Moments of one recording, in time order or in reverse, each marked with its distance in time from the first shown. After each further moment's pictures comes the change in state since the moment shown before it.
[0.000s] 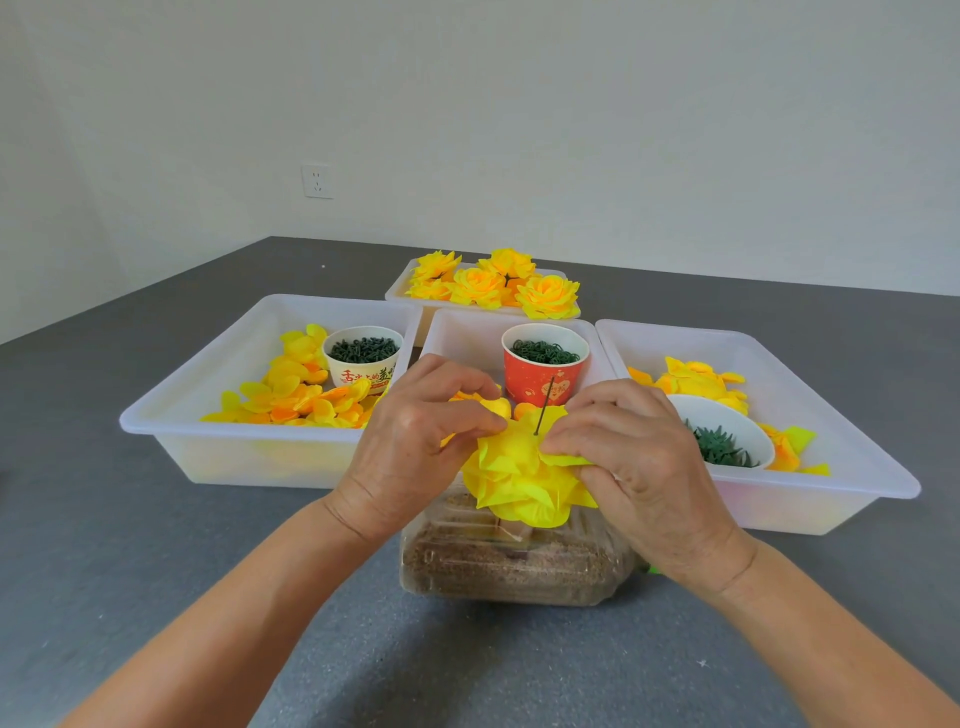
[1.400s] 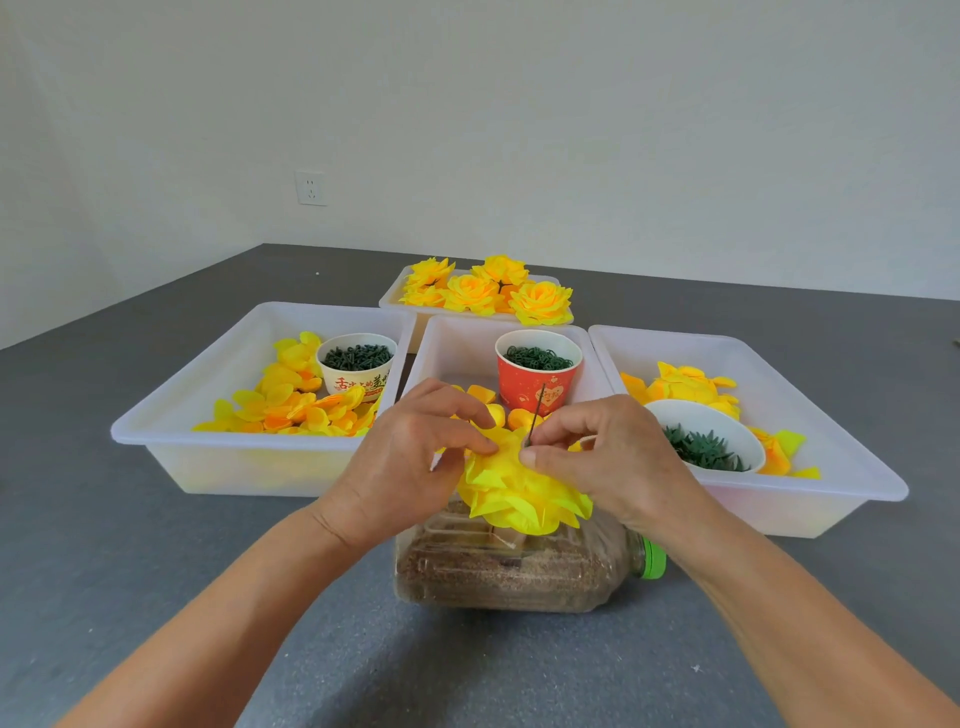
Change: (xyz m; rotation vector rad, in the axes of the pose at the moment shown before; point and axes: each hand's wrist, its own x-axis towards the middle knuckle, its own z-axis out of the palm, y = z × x) left_hand 0.000 0.004 -0.005 -0.058 -0.183 -0.096; right_hand 0.026 -0.009 0.002 0.400 -0.256 0.746
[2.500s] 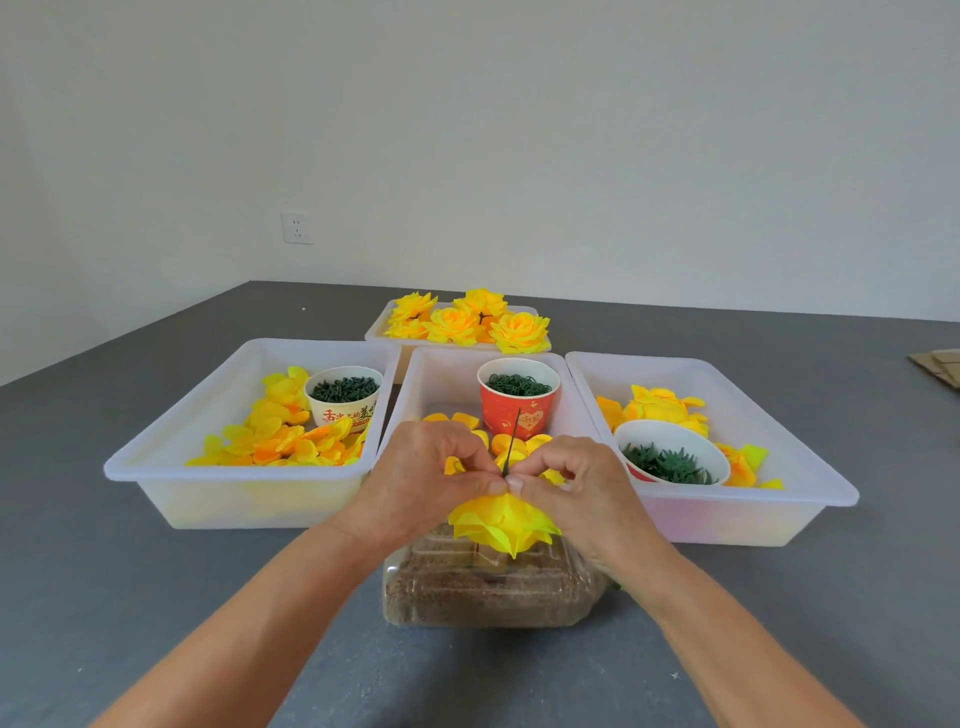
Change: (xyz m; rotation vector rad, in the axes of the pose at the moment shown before) left_hand 0.012 0.018 0.008 -0.324 -0.042 -0.337; right_hand -0.011 0.017 0.016 0.157 0.103 -0.043
